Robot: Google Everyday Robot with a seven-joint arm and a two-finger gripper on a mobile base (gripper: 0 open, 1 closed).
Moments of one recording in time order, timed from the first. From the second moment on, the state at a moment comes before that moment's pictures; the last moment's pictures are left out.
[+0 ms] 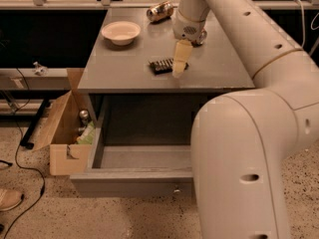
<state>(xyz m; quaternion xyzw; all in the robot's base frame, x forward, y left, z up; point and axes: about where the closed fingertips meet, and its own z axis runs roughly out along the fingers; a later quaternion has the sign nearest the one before) 0.731 -0.057 0.859 -0.70 0.70 0.03 0.14</state>
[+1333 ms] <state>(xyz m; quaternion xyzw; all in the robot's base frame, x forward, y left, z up) 0.755 -0.048 0.821 -0.67 0.72 0.10 0.15</state>
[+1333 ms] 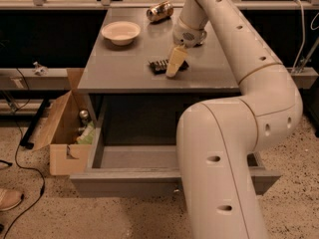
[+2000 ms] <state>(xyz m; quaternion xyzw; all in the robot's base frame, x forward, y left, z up) 0.754 -0.050 0.829 -0.67 0.72 0.09 0.15</state>
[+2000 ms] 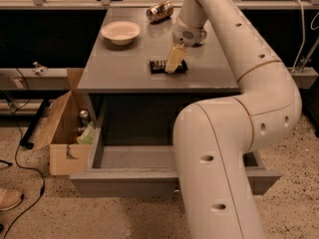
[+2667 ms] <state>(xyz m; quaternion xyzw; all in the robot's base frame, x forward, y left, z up) 0.733 -0.078 0.893 -0.66 0.70 0.12 0.25</state>
